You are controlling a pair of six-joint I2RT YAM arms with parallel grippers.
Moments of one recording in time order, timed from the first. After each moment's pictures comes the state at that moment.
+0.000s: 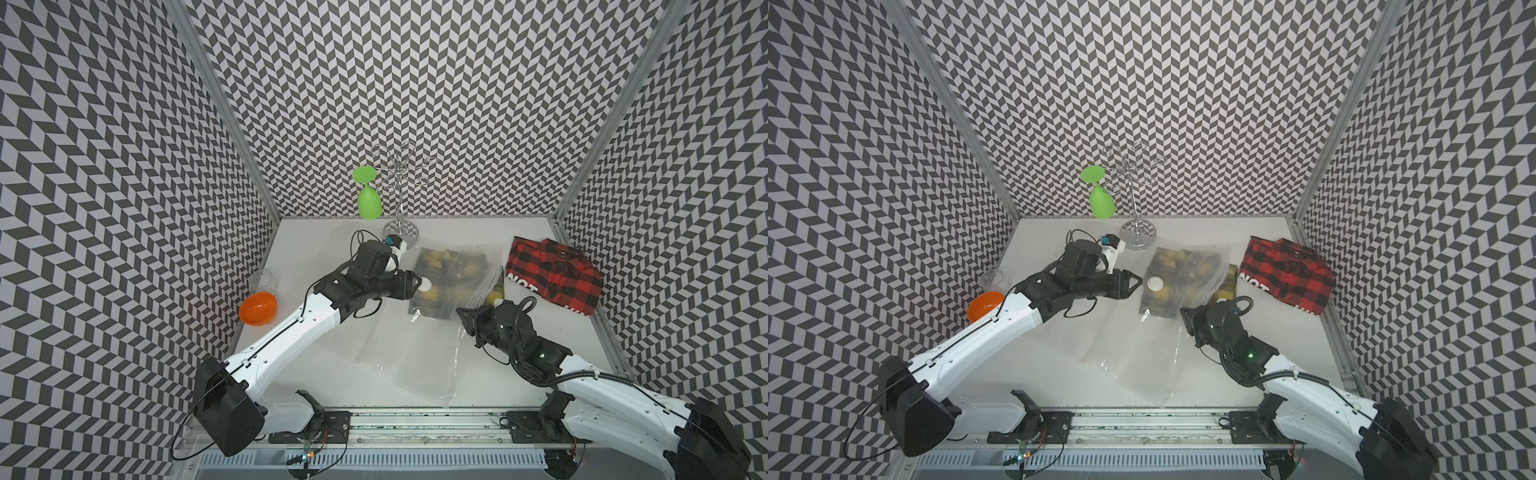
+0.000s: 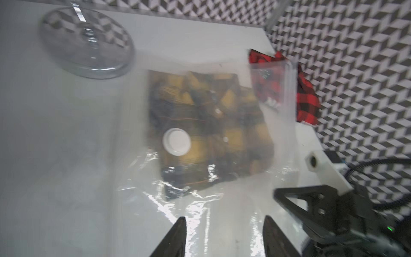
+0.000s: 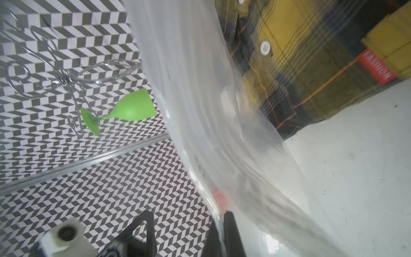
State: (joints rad) left arm -0.71 1.30 1.17 -0.52 0.22 -0.43; right arm 0.77 0.96 0.44 0.08 0.10 1.80
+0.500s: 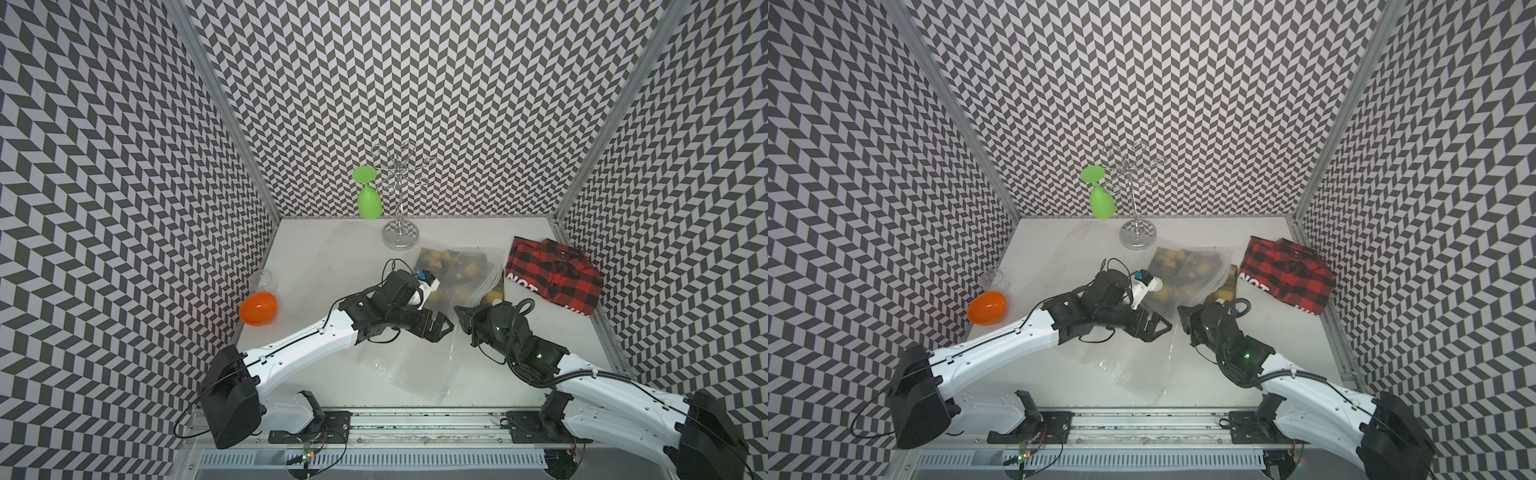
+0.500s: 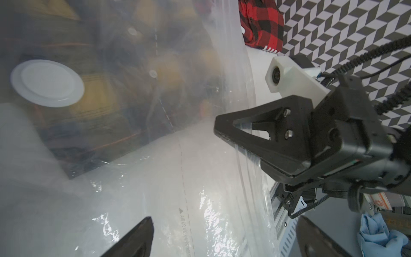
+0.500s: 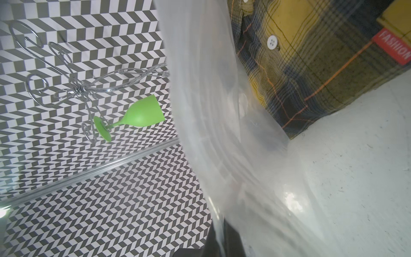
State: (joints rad) left arm -0.90 1.36 1.03 -0.43 0.32 -0.44; right arm 0.81 0.96 0.46 0.09 0.16 1.86
